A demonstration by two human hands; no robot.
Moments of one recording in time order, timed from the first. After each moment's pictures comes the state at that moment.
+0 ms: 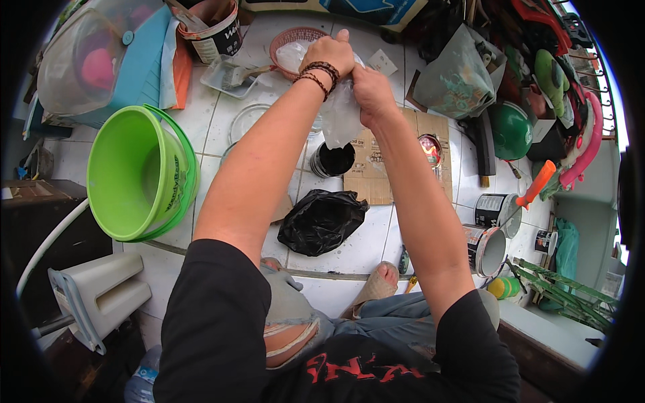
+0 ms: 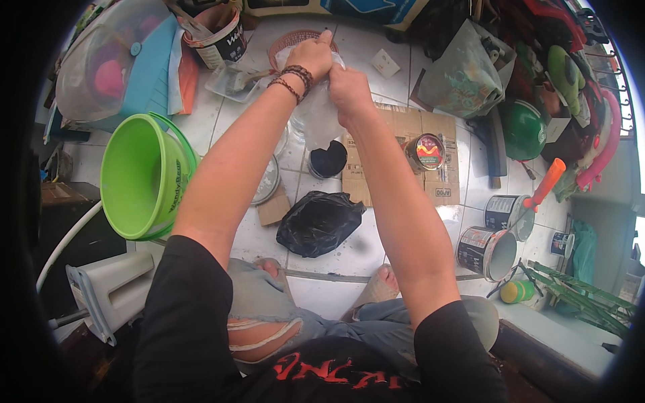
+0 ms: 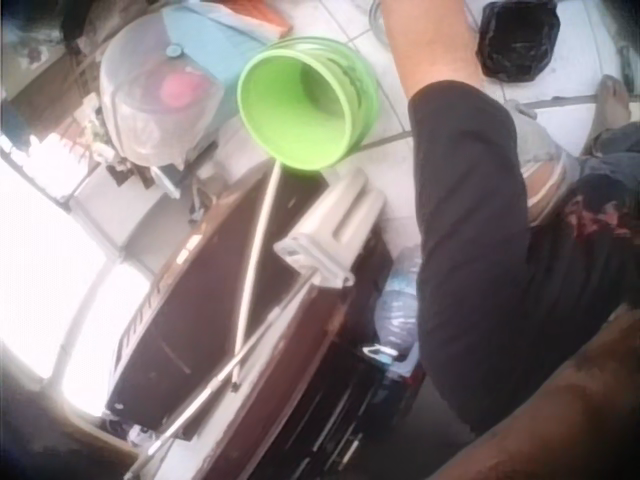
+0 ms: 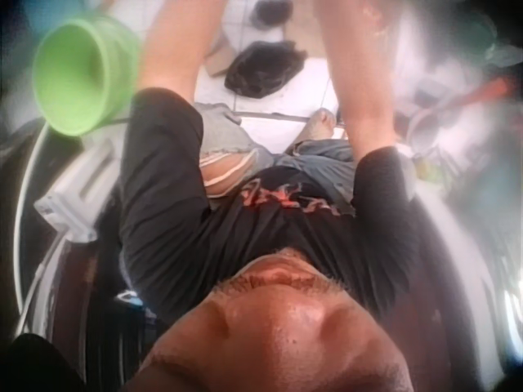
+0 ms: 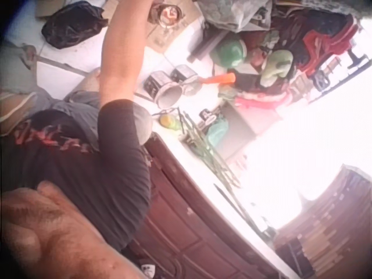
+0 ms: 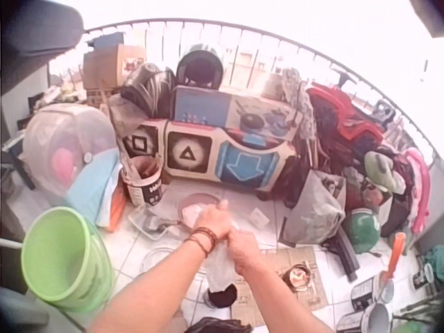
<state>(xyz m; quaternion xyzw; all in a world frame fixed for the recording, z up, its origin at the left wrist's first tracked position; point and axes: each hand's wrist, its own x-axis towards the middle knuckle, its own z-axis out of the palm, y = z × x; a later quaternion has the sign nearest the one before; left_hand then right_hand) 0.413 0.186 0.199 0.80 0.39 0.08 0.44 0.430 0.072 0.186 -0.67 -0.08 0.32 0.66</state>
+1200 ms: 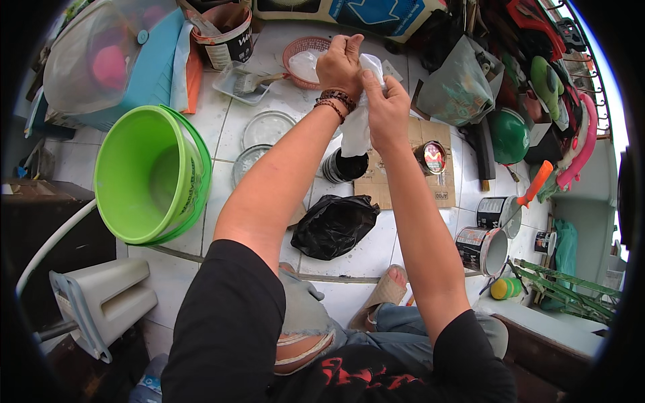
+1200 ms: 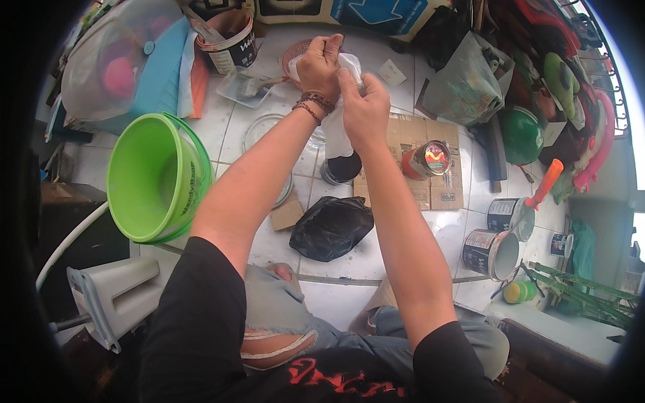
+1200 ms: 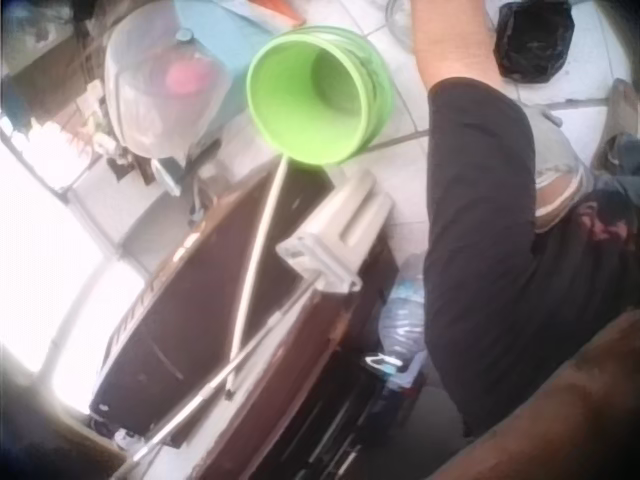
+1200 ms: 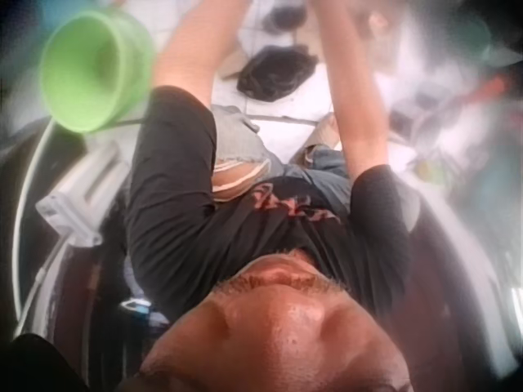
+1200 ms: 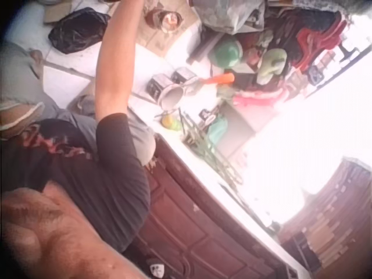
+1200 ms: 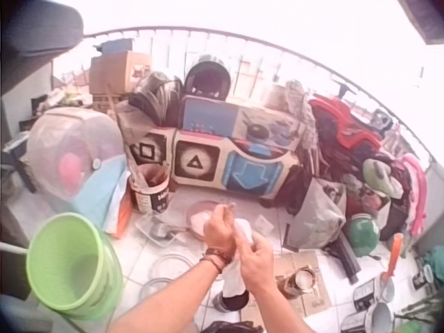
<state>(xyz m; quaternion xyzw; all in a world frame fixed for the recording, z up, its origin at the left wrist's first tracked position) 0.396 0.174 0.175 0.68 0.26 0.51 0.45 0.389 0.063 0.196 -0.71 -0.22 0.10 0.66</state>
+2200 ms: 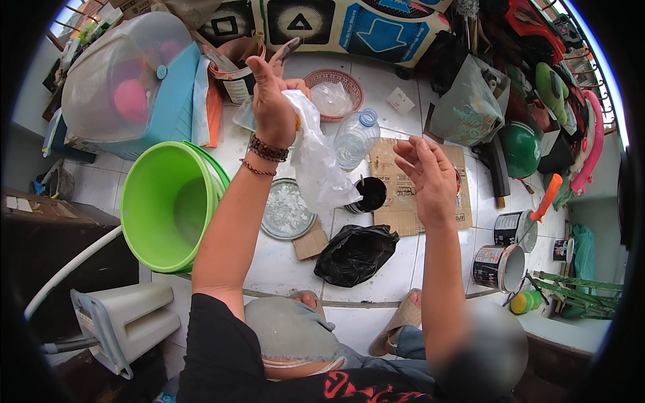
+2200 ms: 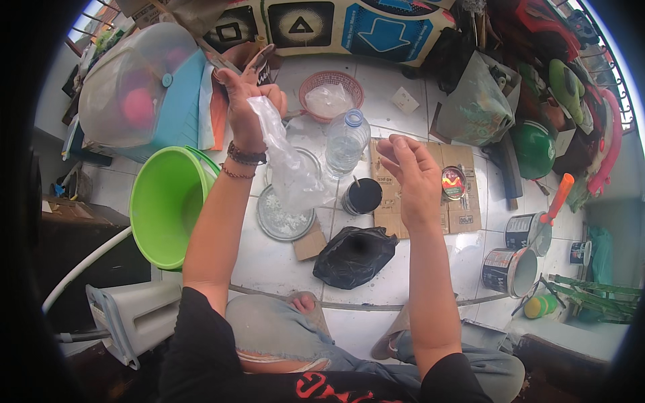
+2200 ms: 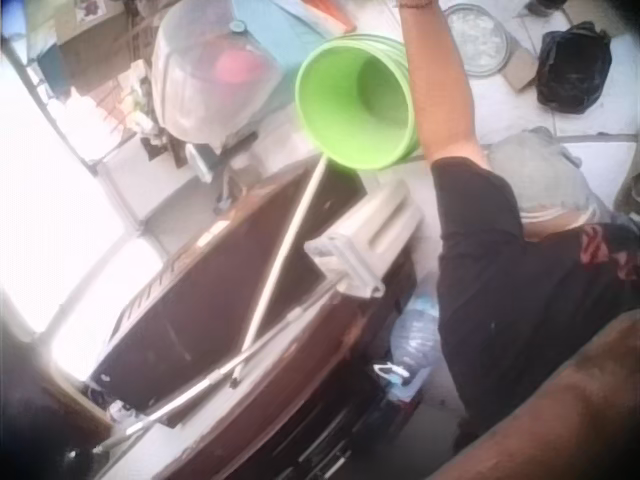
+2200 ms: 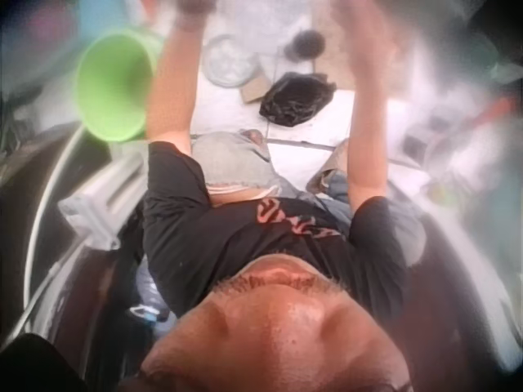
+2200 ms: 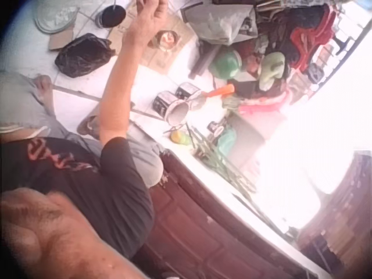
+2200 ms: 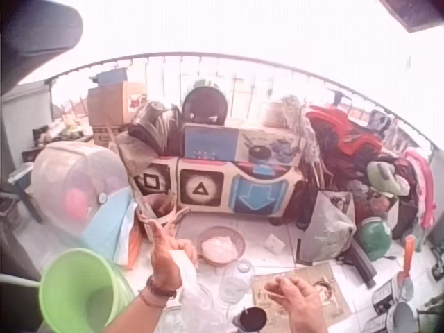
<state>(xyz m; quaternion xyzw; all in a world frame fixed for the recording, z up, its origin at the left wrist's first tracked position) 0.283 0.255 0.239 0.55 0.10 0.36 0.74 0.350 -0.005 0.237 -0.62 -0.12 0.21 0.75</state>
